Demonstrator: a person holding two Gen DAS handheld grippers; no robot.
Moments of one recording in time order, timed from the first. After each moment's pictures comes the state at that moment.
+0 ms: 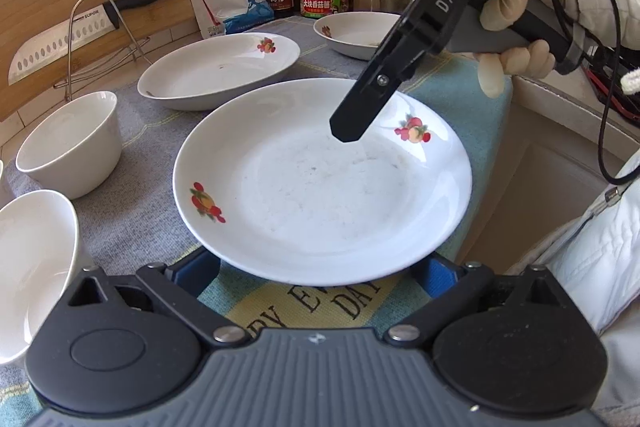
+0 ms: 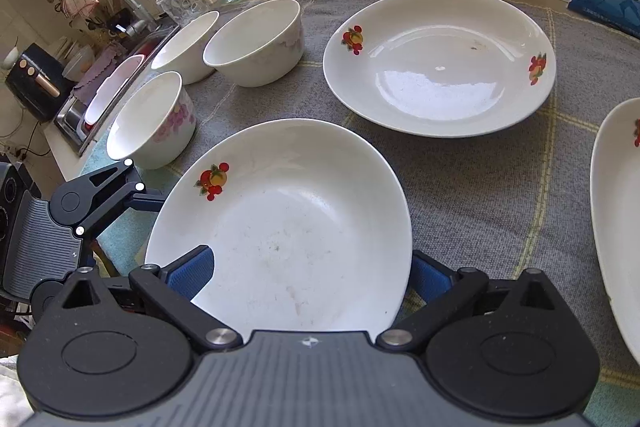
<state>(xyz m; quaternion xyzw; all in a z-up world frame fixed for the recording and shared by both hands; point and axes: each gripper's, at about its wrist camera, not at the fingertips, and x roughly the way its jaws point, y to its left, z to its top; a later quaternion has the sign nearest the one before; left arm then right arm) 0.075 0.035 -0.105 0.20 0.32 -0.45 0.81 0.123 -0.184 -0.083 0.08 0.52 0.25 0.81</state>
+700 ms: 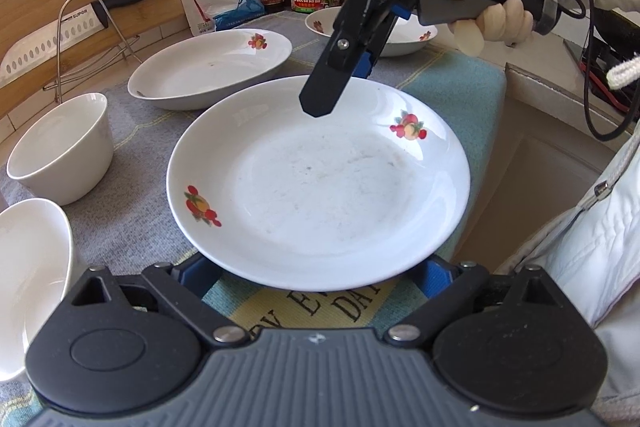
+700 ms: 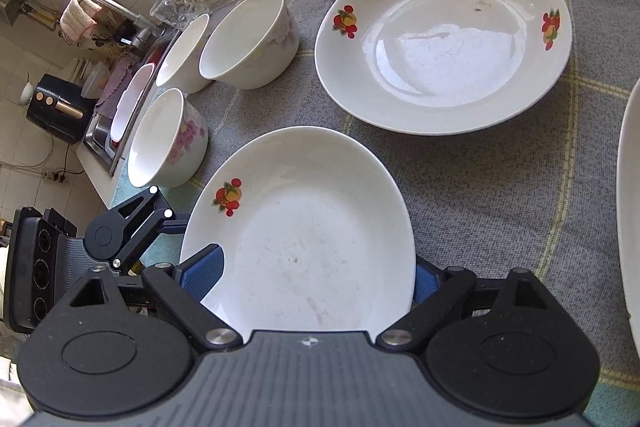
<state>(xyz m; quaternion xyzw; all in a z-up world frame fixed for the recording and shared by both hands) 0.080 0.033 -0.104 0.21 0.33 -0.46 0.79 0.153 -0.197 -0.085 0.15 0.58 0.27 0.75</state>
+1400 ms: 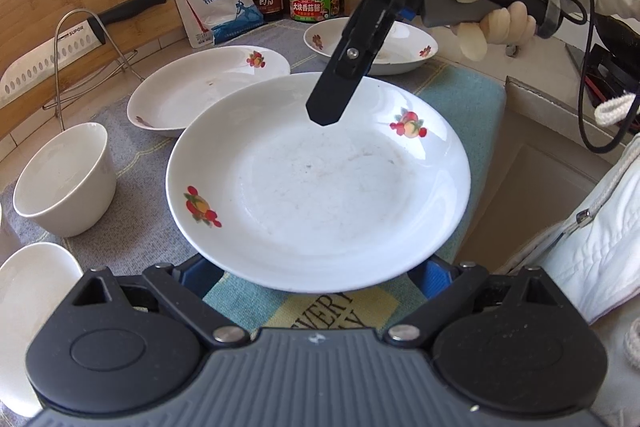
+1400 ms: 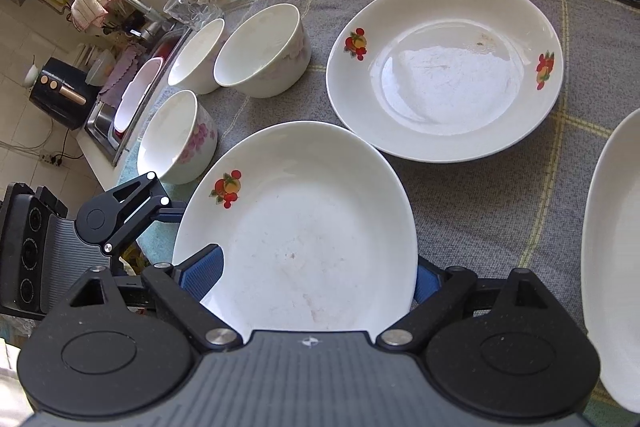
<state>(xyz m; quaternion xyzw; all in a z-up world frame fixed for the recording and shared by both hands) 0.084 0.017 -0.082 0.22 0.34 -0.46 0.79 0.153 -0.213 -0.058 0.13 0.57 0.28 0.77</state>
